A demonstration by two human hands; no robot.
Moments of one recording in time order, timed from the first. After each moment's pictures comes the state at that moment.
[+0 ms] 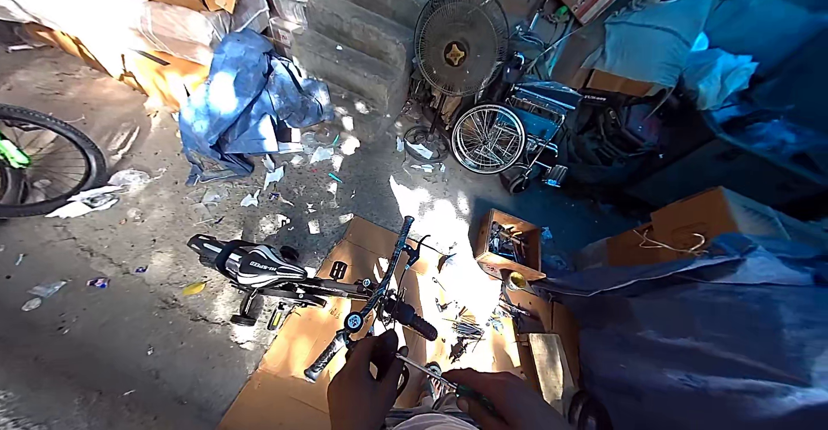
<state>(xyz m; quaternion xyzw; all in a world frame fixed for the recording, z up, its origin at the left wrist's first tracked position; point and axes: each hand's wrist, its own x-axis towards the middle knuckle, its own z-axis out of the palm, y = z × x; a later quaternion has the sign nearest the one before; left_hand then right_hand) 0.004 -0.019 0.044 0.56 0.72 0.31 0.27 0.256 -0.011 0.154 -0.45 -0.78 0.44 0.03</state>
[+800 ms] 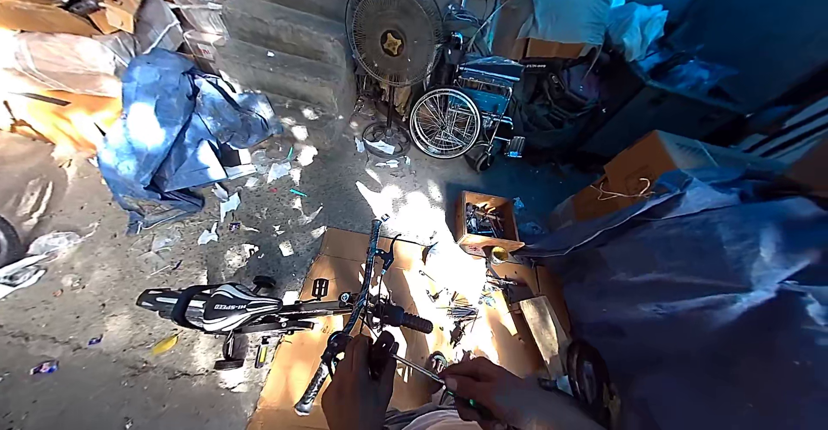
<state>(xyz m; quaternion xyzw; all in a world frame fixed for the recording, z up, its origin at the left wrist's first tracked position) 0.024 0.007 0.034 0.66 0.68 0.31 0.06 0.268 -0.016 0.124 -0.45 -0.40 0.78 0.14</state>
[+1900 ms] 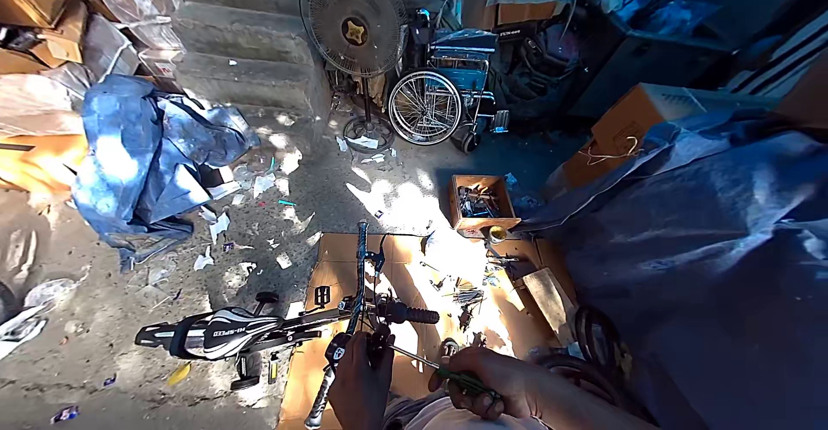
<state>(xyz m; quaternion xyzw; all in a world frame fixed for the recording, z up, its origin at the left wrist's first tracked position) 0.034 0.026 0.015 0.67 0.68 0.27 0.09 0.275 -0.007 0.105 -0.45 -0.22 0.86 0.14</state>
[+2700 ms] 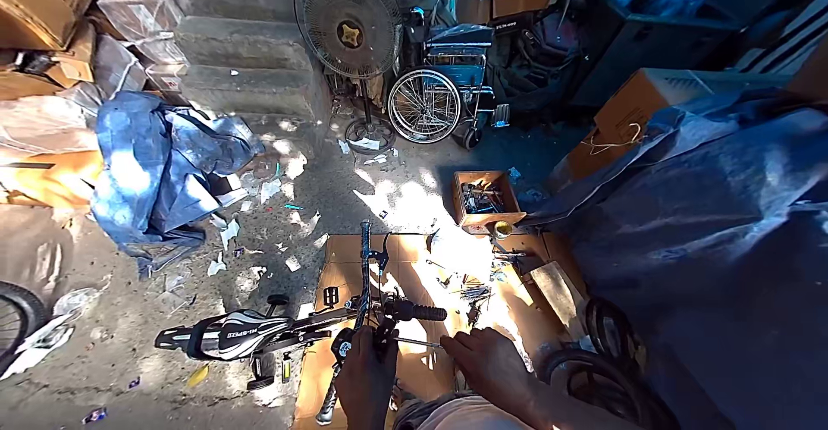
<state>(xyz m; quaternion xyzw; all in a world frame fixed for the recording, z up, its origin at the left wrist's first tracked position) 0.033 0.032 0.018 0.70 0.67 0.24 0.05 0.262 -0.025 0.067 -0.59 -0.79 0.11 0.12</state>
